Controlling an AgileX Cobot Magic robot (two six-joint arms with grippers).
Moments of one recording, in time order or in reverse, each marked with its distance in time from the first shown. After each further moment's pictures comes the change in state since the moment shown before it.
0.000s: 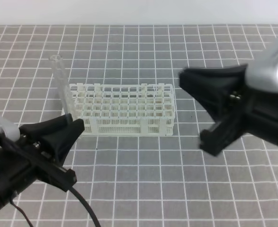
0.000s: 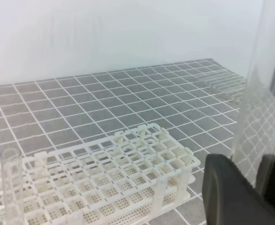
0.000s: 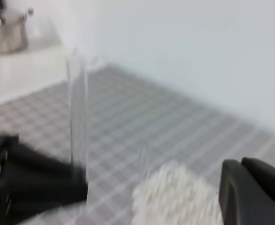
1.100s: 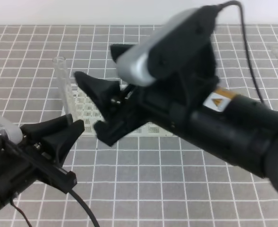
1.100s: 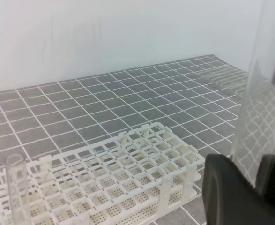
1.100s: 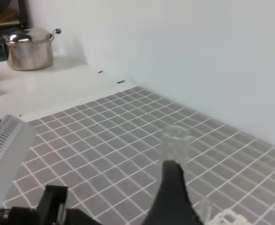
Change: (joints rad) left arm 0.010 0.001 0.000 0.006 -0.015 0.036; right arm 0.276 0.279 -0.196 0.000 -0.300 -0.098
